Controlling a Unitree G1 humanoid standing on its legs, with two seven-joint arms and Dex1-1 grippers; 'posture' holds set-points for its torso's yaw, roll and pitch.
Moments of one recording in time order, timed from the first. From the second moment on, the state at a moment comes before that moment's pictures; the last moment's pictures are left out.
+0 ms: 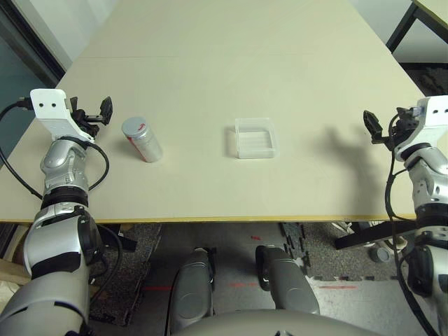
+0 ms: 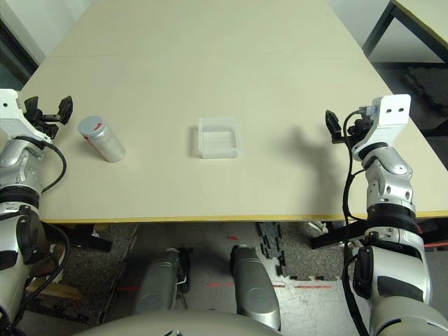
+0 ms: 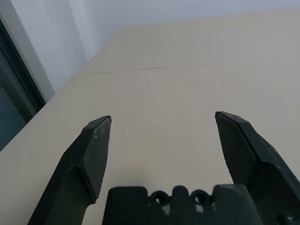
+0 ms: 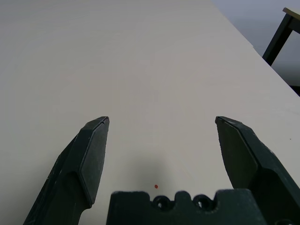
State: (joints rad) left arm -0.76 0.64 0.37 1.12 -0.24 -0.34 -0.46; right arm -0.54 -0.58 -0.34 0.70 0.25 -0.06 0.47
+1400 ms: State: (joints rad) left arm -0.58 0.62 0.41 0.56 -0.39 -0.04 -0.58; right arm -0.57 -0.50 -0.07 0.32 0.41 0.12 1.13
